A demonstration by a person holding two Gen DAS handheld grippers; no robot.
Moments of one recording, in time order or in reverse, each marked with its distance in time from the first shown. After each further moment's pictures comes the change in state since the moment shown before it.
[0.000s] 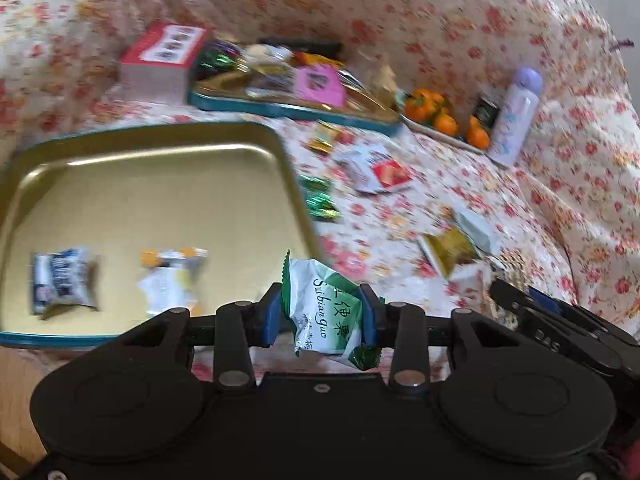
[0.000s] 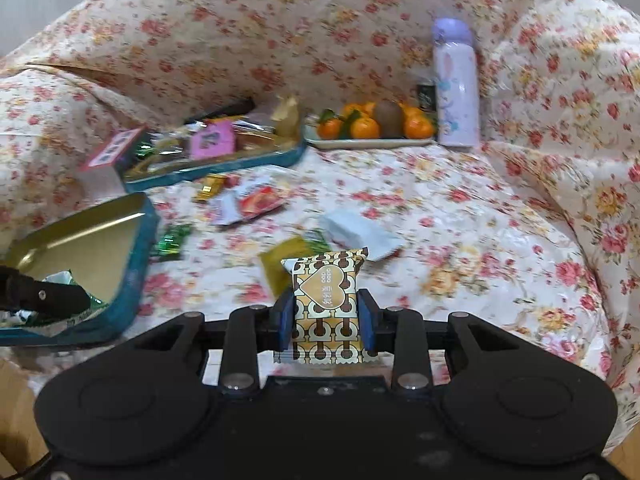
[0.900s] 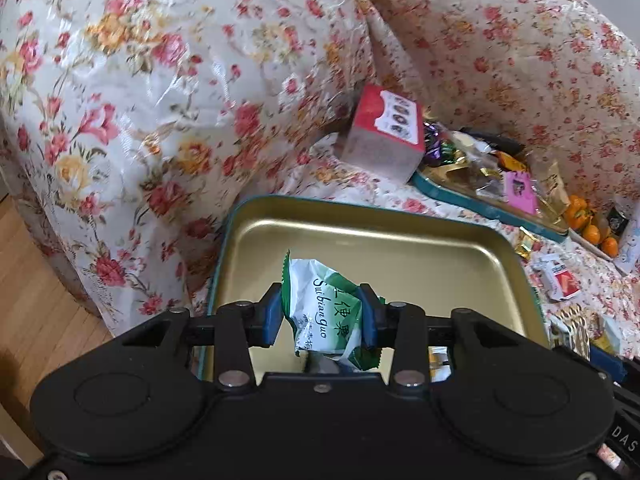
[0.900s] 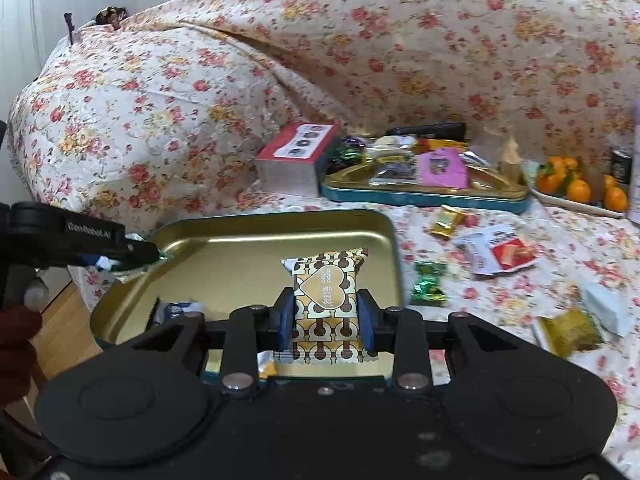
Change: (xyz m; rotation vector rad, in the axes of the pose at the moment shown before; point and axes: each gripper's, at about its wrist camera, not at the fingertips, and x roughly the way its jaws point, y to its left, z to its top) left arm -0.036 0.162 0.029 -0.183 -0.144 0.251; right arm 0.004 0.179 0.027 -0.198 -0.001 0.302
